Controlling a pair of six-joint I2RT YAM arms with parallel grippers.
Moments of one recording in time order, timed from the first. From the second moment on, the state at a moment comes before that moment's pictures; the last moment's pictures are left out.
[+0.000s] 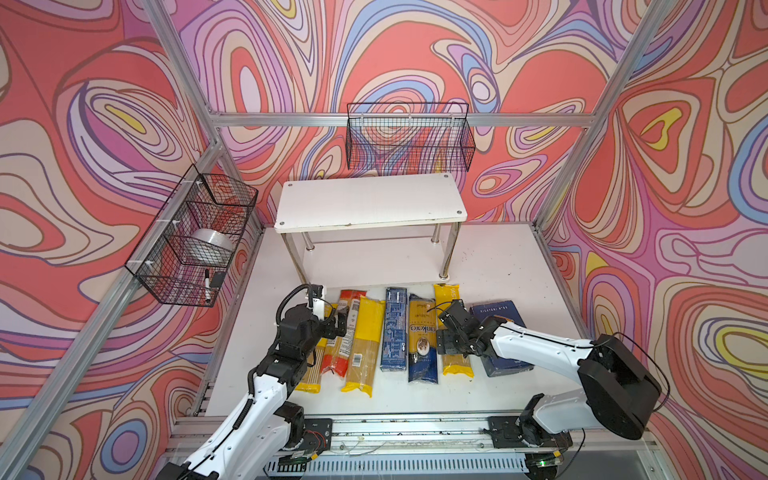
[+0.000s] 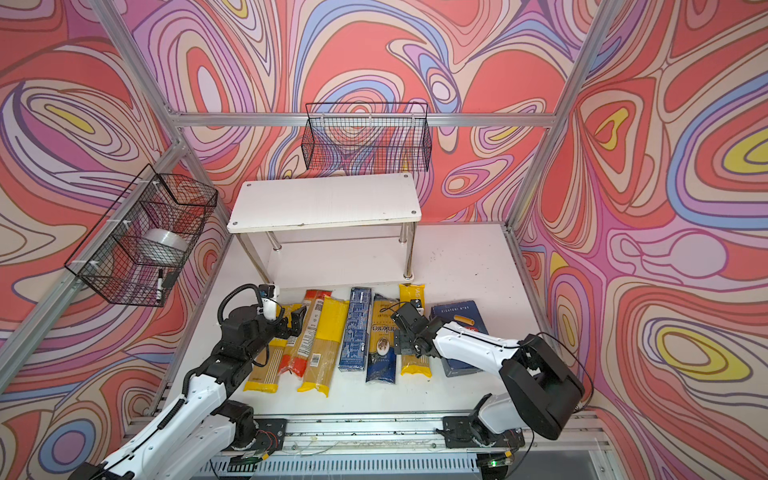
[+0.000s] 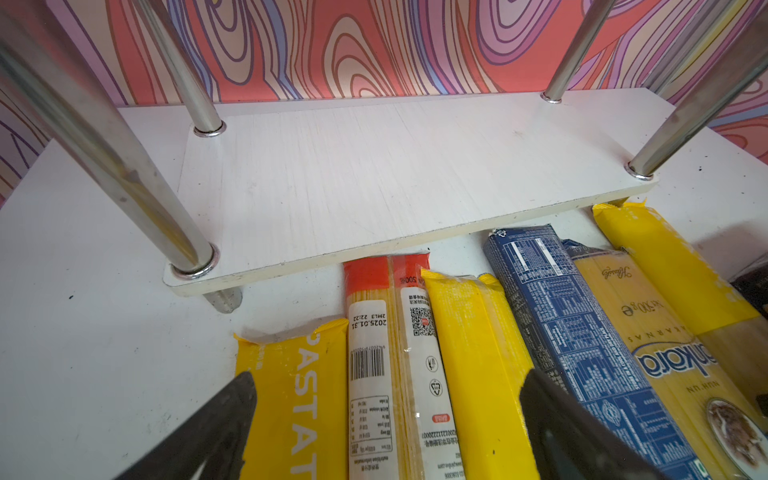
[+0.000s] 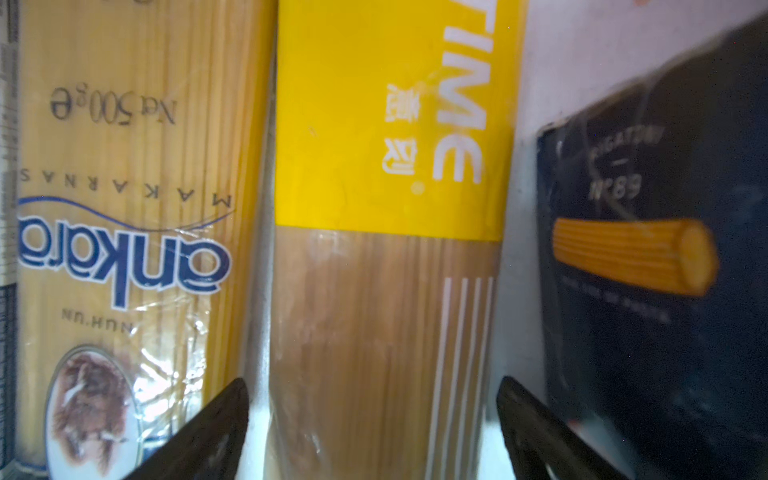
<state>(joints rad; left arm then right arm) -0.27 0.78 0.35 0.02 0.01 -0.12 0.72 1.43 0.71 -0.51 0.21 0.66</state>
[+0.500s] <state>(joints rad) -0.27 0.78 0.35 0.02 0.01 -0.12 0.72 1.45 0.69 -0.49 0.20 0.70</state>
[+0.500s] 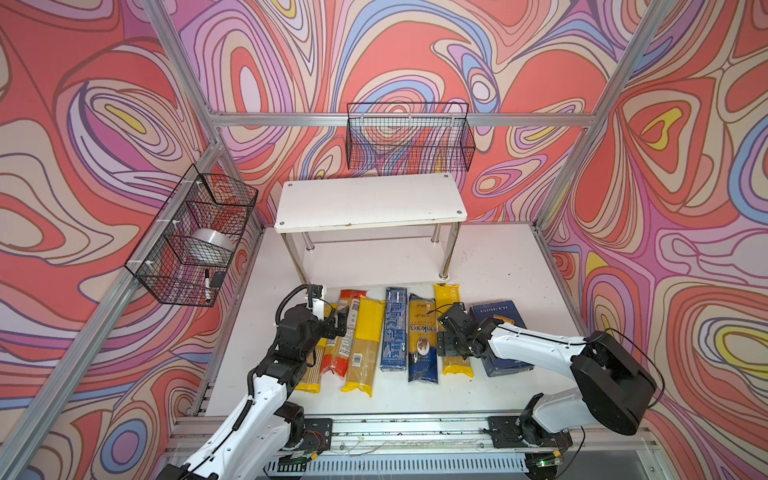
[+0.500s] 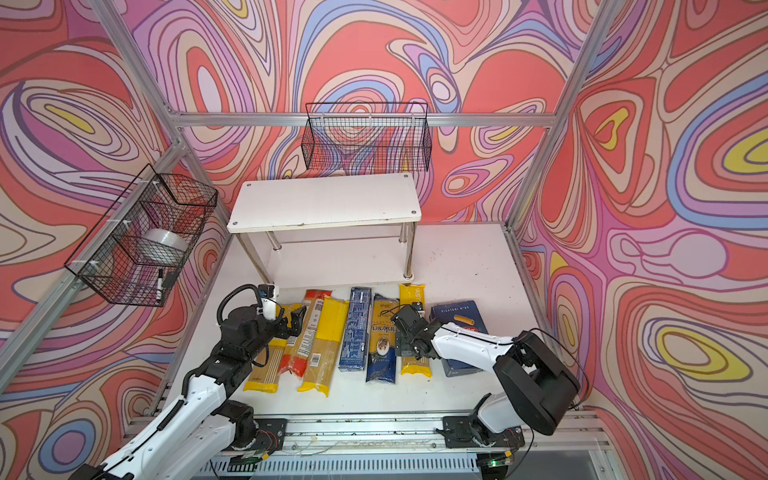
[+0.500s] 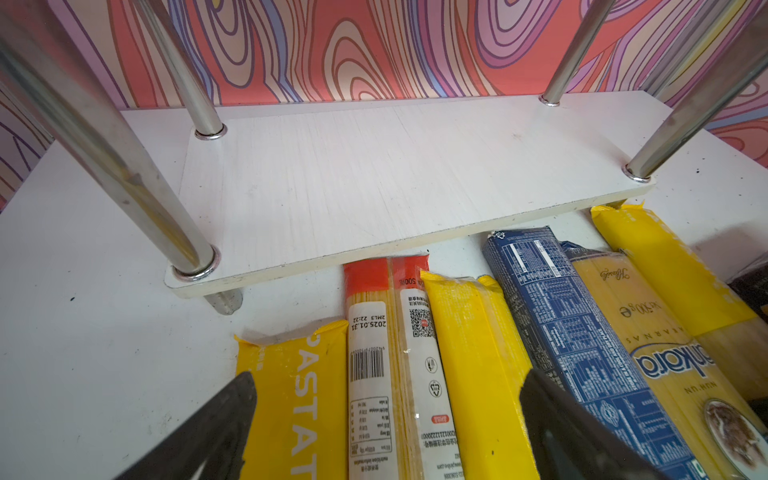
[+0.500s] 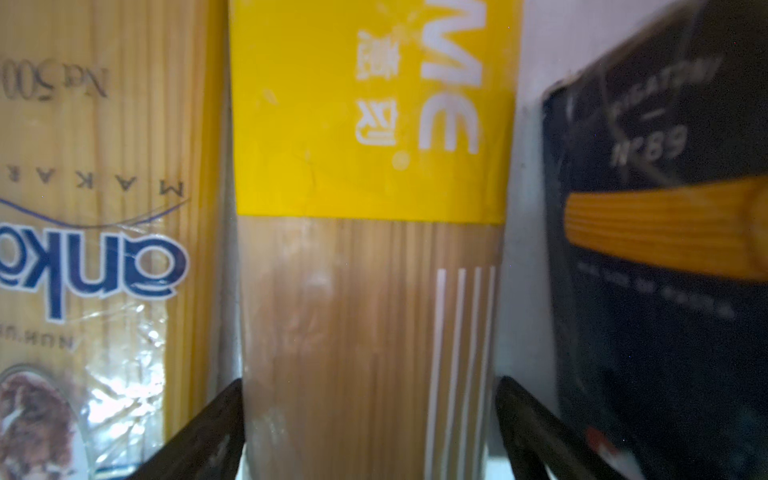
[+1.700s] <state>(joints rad) -0.27 0.77 0.34 0.02 0.01 -0.12 0.71 1.35 0.63 -0.45 0.23 0.75</state>
